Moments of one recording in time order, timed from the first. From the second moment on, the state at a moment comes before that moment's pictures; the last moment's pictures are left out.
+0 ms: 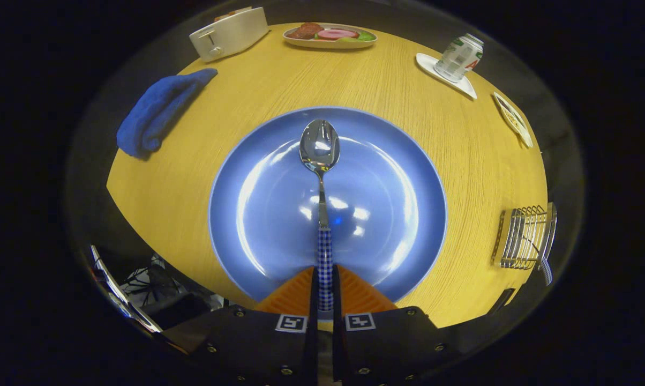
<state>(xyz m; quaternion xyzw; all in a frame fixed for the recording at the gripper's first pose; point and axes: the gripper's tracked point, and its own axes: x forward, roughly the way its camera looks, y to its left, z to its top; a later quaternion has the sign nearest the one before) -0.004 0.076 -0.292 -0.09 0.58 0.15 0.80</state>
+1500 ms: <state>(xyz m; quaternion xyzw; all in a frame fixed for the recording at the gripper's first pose) -0.075 -0.143 -0.176 -0.14 0.66 0.04 0.74</state>
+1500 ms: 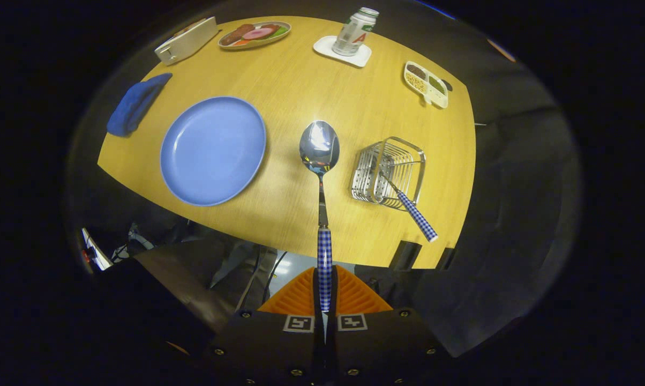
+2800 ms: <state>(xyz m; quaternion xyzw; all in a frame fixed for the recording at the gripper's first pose) -0.020 -0.240 -0.194 -0.27 0.79 0.00 0.55</state>
